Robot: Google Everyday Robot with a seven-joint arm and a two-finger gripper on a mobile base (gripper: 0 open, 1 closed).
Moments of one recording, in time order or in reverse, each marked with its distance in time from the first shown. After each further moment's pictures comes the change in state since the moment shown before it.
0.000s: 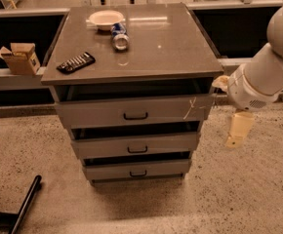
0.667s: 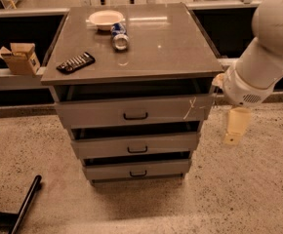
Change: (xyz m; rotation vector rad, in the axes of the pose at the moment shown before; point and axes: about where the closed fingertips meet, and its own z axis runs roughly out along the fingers) arm -0.001 -0.001 -0.008 -0.028 0.089 0.035
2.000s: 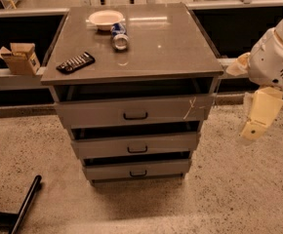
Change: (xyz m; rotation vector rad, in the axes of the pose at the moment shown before) arm -0.023 0.041 -0.091 -0.084 -0.138 0.110
